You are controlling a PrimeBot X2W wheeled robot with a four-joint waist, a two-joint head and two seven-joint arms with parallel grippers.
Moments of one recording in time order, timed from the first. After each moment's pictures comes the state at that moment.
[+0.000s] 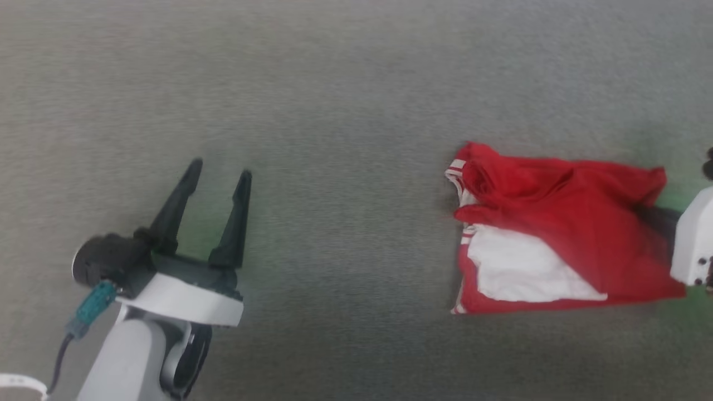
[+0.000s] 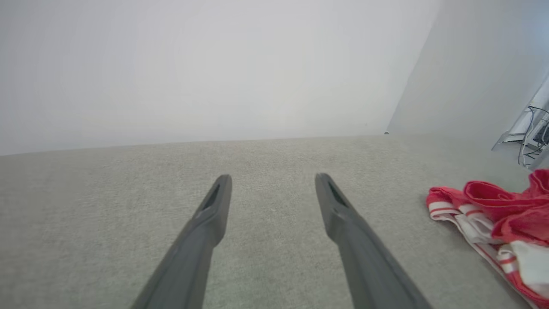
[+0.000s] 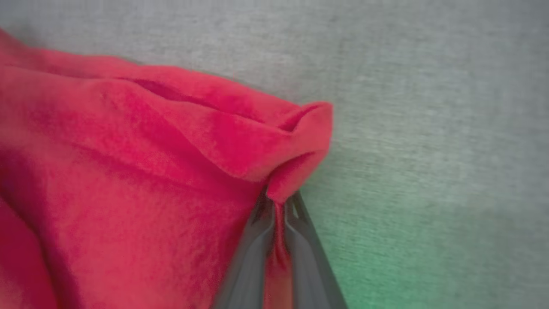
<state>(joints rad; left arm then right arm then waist) -0.24 0.25 -0.15 0.05 -0.35 -0.13 -0.26 -0.40 -0.60 0.12 0.23 0.73 0.13 0.69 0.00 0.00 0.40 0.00</state>
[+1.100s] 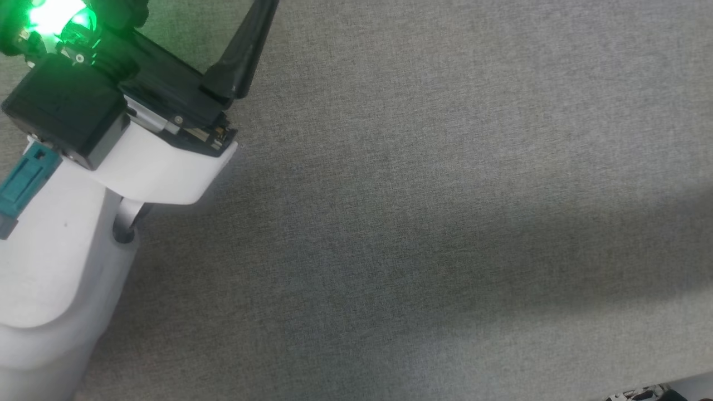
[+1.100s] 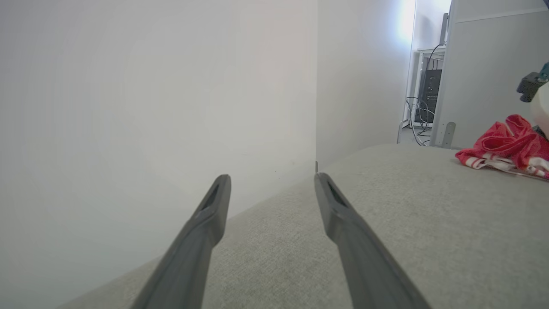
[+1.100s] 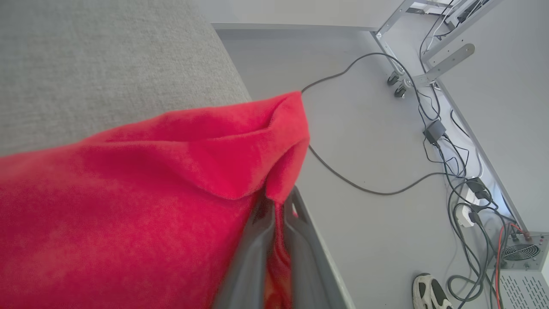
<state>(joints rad) -0.82 0.45 -0.35 -0.09 -0.27 -0.13 -0.26 -0.98 -0.68 -0.26 0.92 0.28 0.13 0.13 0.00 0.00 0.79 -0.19</state>
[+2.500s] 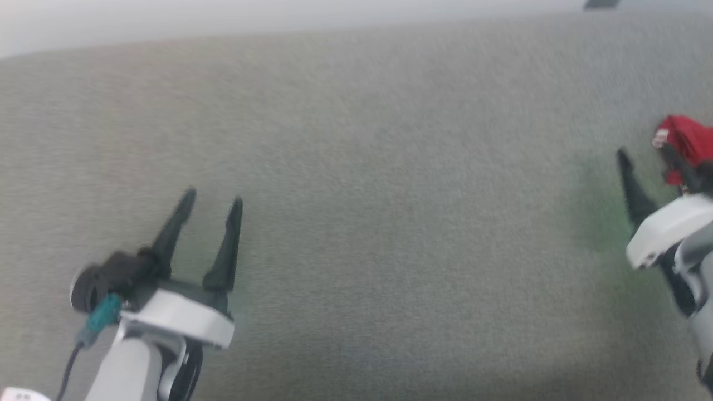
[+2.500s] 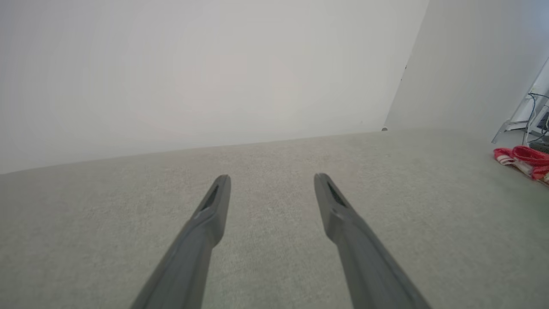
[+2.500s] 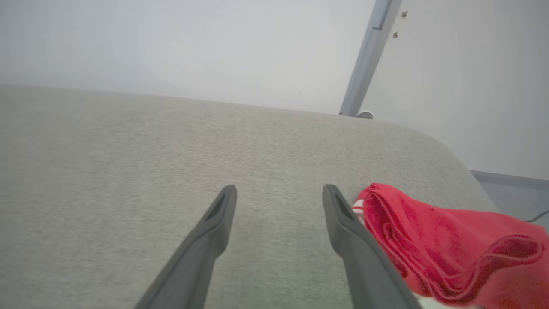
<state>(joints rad) -0.21 0.25 -0.11 0.15 -0.30 -0.13 -0.26 -0.58 -0.44 0.20 0.73 0.41 0.13 -0.25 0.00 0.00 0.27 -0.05</state>
